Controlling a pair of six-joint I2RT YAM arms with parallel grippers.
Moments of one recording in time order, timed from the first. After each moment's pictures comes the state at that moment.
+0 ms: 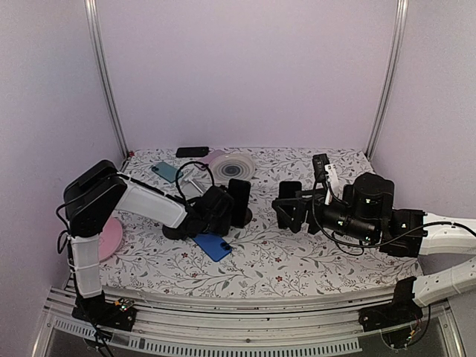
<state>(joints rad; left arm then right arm) -0.86 2.01 1.09 0.03 -0.39 -0.46 1.08 1.04 0.71 0.12 0.20 0.46</state>
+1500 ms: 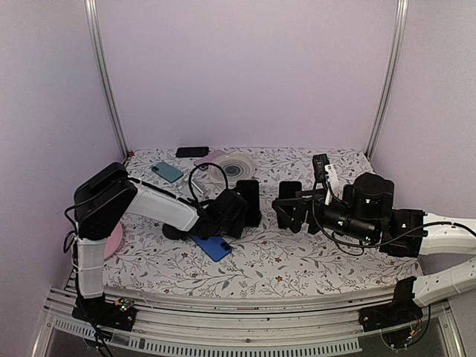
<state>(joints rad) -0.93 2.08 1.19 0.02 -0.39 -0.47 1.08 1.04 0.71 0.12 0.20 0.47</state>
